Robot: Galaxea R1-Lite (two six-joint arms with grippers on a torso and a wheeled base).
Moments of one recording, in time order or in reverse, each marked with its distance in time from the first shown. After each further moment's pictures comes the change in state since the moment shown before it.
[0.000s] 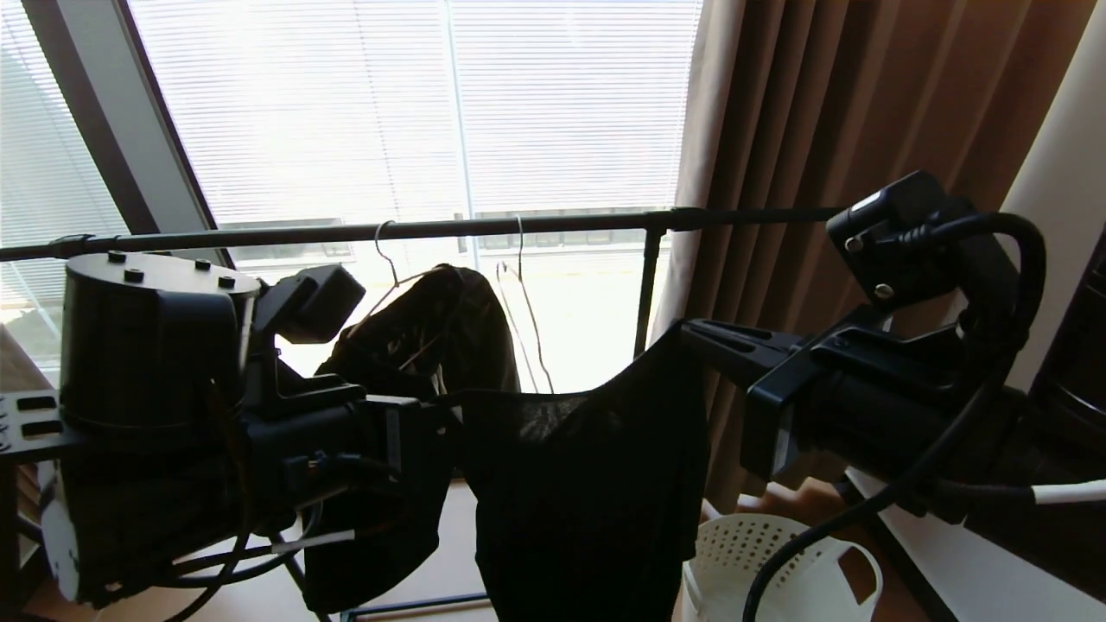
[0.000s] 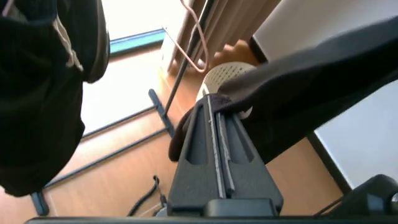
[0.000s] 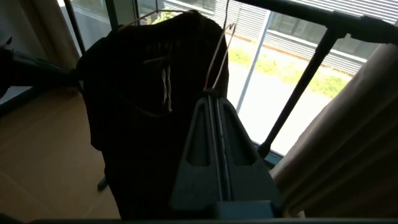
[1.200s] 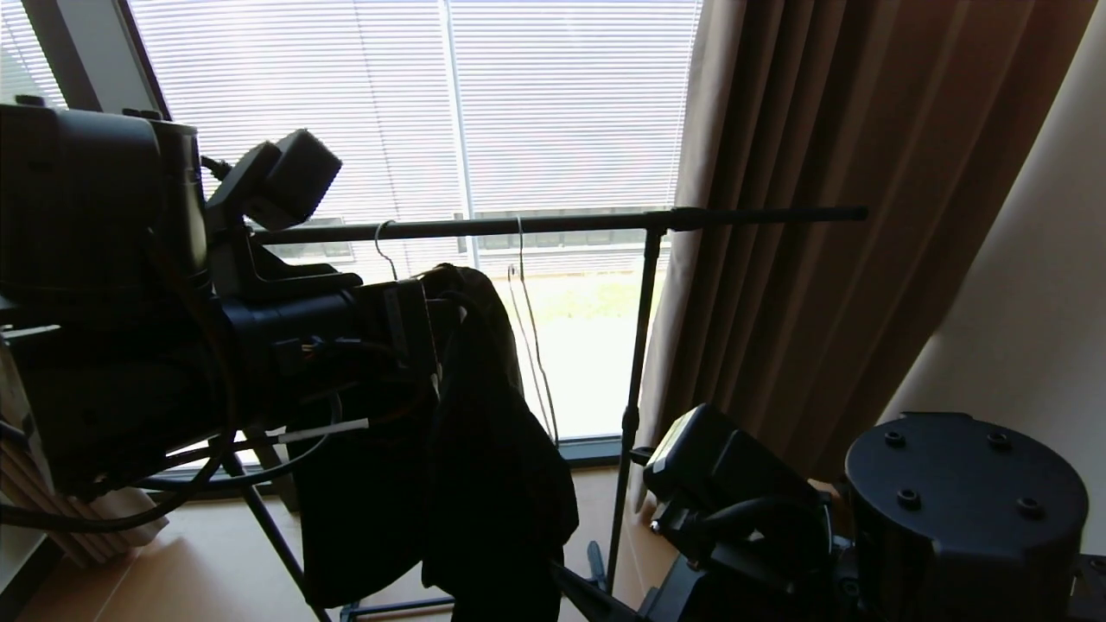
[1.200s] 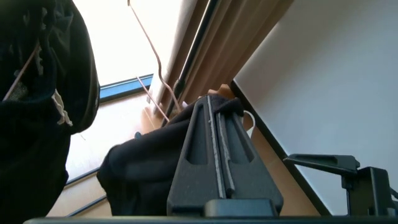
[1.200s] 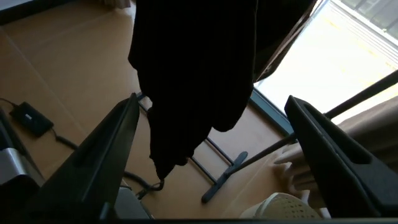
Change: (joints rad) left arm -0.001 0.014 -0.196 -0.002 0.003 0.002; right arm 0.155 0.147 0.117 0.007 0.071 -0.051
